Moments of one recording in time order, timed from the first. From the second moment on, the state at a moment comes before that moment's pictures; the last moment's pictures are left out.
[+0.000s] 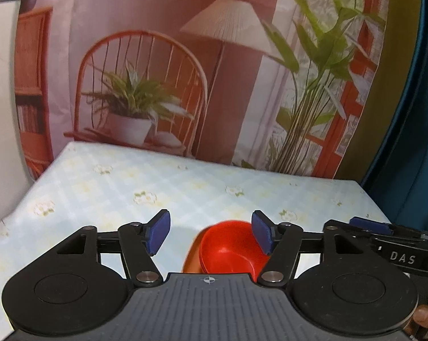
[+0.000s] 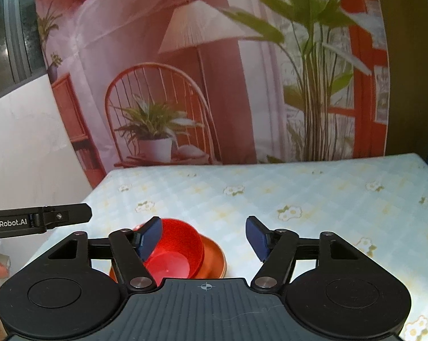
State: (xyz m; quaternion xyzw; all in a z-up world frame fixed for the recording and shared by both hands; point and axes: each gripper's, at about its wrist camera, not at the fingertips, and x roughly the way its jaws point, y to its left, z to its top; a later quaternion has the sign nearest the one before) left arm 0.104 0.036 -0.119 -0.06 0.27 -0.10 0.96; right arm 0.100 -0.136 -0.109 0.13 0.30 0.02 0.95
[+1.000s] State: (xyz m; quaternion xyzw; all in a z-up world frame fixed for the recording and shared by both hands) left arm 0.017 0.037 -0.023 0.00 0.17 -0.05 0.98; right arm 0.014 -0.131 -0.007 0.08 0.24 -0.03 0.97
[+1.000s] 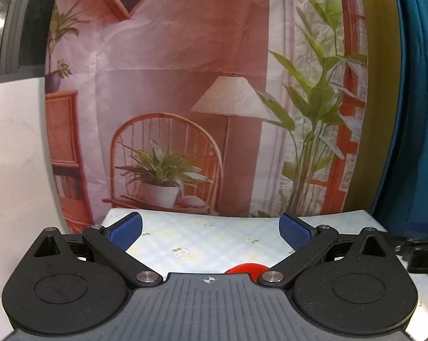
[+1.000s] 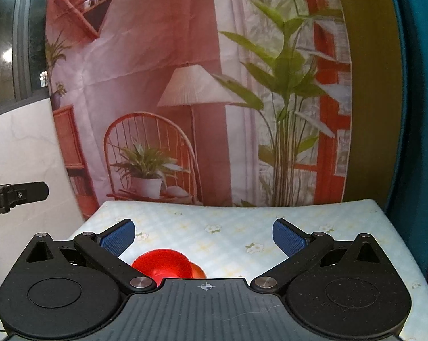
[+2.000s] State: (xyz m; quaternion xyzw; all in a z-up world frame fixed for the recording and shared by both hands) left arm 0.003 0.036 -0.015 0.02 0.15 -0.04 0.99; right arm 0.000 -0.142 0.014 0.08 0.20 -0.06 0.97
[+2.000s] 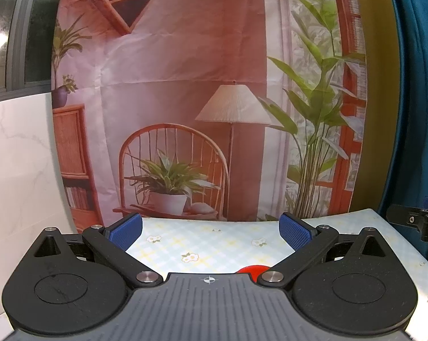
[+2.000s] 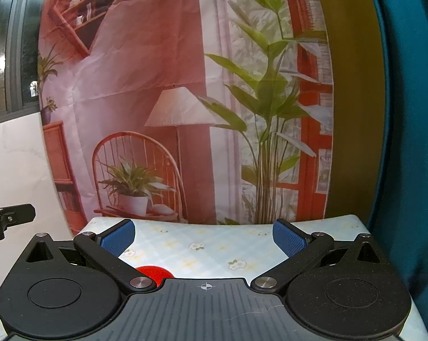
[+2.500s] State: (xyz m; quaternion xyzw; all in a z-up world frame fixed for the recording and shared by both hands) left arm 0.002 0.036 -0.013 0.02 0.15 -0.03 0.99; right arm 0.000 -0.141 0.016 0.07 0.20 -0.06 0.97
